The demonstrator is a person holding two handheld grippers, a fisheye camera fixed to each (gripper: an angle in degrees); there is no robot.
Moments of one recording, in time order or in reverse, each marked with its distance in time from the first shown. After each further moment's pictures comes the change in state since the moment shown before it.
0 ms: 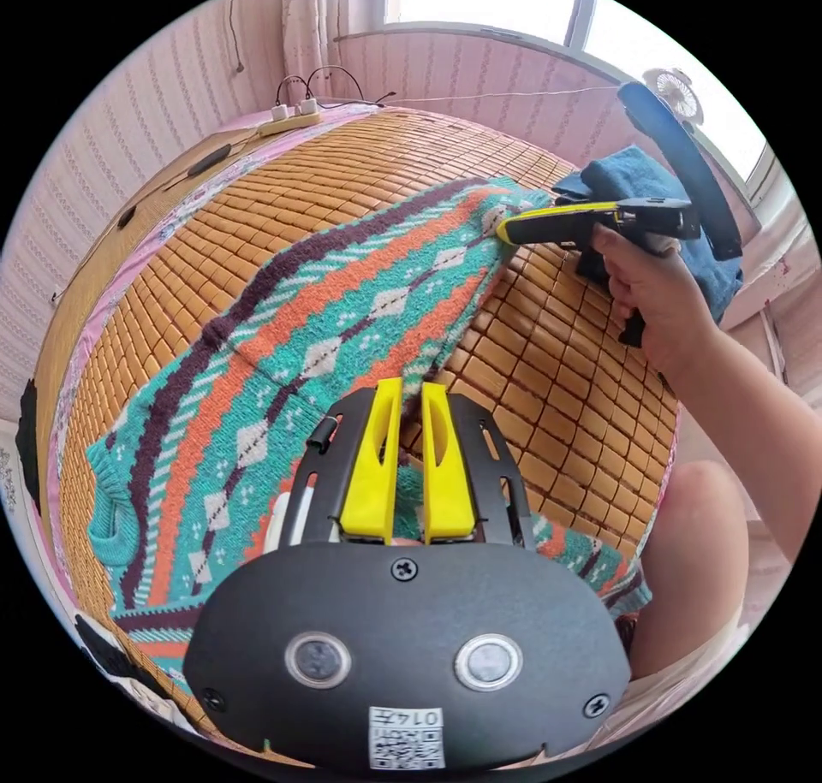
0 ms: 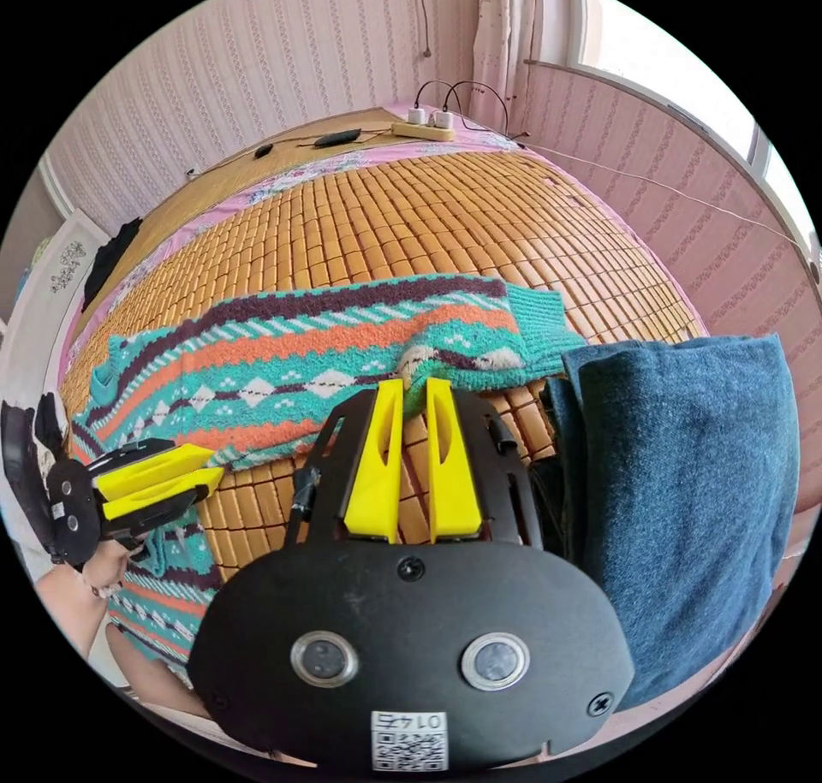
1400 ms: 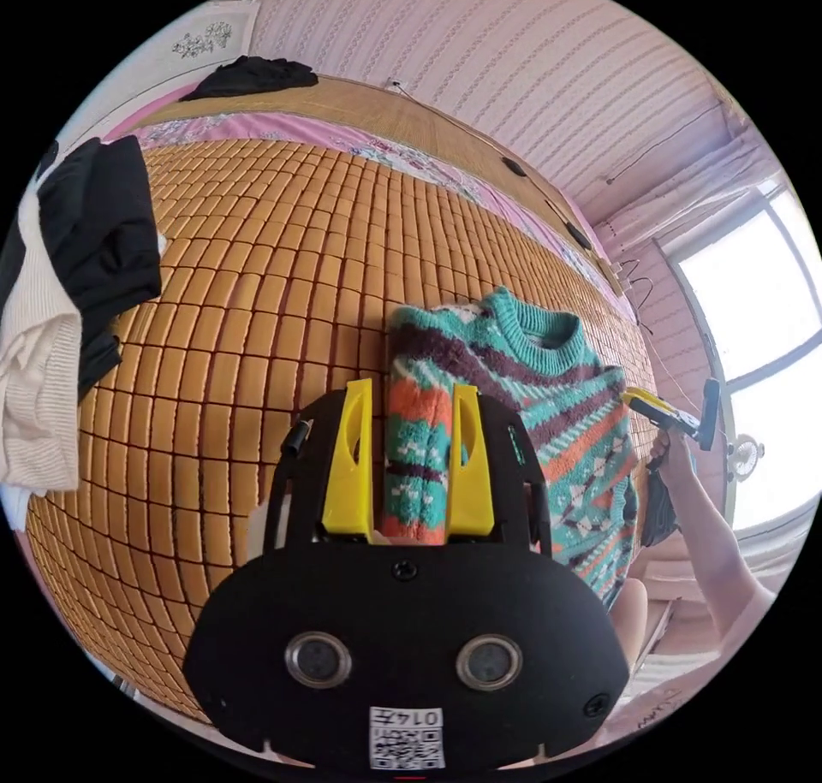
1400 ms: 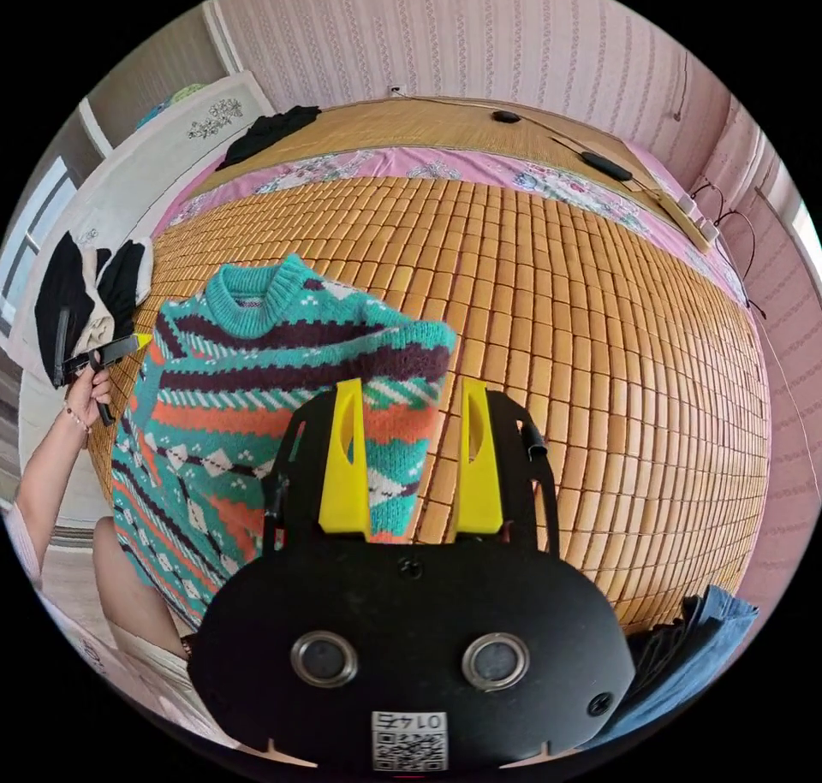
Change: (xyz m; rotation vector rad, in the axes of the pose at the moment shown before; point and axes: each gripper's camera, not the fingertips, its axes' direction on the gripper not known) left arm -0.416 0.342 -0.211 0.204 0.099 -0.947; right arm -0.196 -0.058 0.038 -0.268 -0.286 -0.476
